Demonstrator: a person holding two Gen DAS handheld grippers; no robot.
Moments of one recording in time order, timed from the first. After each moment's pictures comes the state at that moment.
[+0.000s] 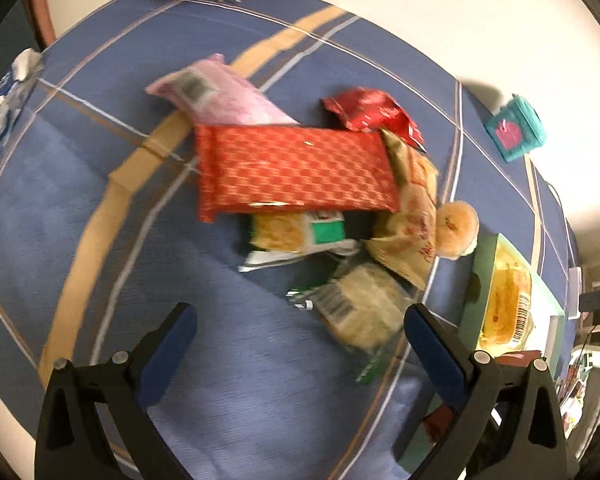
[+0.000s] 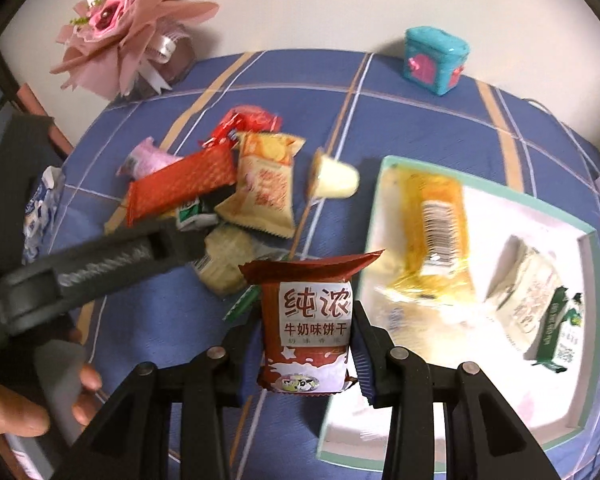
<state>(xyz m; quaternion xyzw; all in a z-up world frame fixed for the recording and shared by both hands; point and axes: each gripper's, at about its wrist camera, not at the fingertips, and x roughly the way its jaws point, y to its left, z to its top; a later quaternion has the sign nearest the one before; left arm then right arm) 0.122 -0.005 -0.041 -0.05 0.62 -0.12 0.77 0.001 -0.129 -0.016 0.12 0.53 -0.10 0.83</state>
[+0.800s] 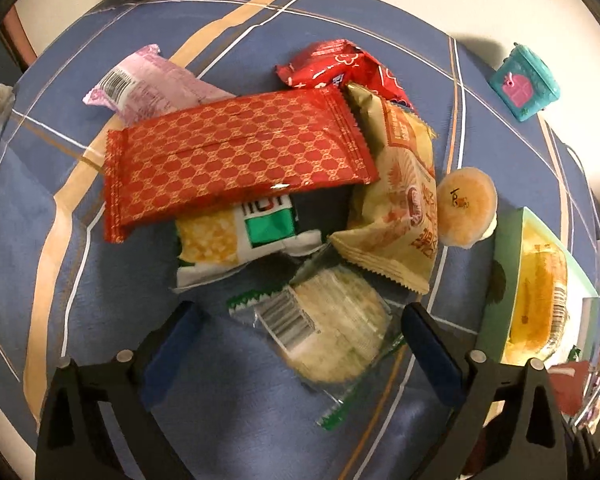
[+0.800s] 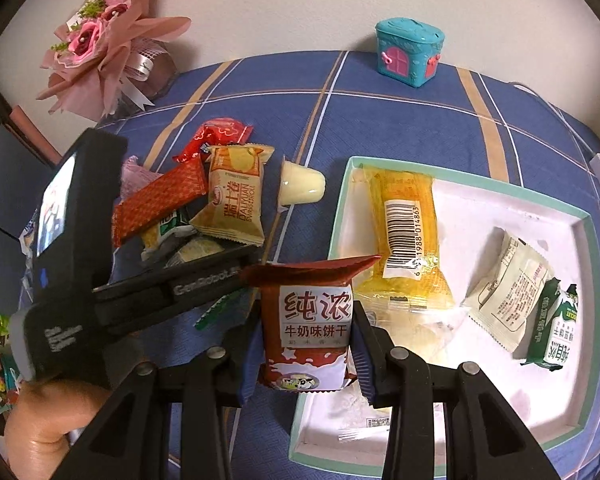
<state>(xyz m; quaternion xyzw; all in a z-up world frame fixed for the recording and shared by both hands) 0.142 -0.111 -0.092 0.01 0.63 -0.12 0.77 0.001 -0.149 -0.022 0.15 0.53 -0.10 0.83</state>
